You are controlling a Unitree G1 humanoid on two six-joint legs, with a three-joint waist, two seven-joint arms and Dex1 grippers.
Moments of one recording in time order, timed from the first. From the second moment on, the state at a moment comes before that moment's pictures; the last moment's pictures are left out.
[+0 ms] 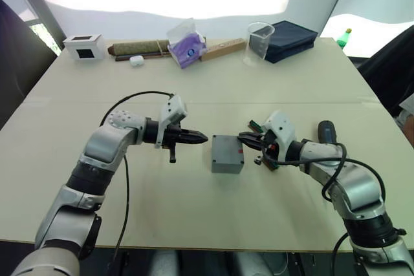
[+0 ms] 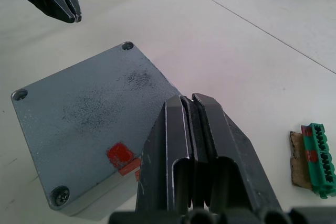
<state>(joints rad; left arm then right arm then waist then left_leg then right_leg) -0.70 0.55 -0.21 0.07 -0.35 0.60 -1.21 -0.33 -0.59 0.07 -0.36 0.34 0.69 0.67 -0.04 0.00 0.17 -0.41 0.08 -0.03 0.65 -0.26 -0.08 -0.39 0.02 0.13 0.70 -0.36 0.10</state>
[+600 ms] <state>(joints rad) -0.70 0.55 -0.21 0.03 -0.36 0.63 -1.18 -0.33 -0.60 0.07 -0.37 0.34 0.71 0.68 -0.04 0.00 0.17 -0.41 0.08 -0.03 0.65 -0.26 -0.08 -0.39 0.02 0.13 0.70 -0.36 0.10</state>
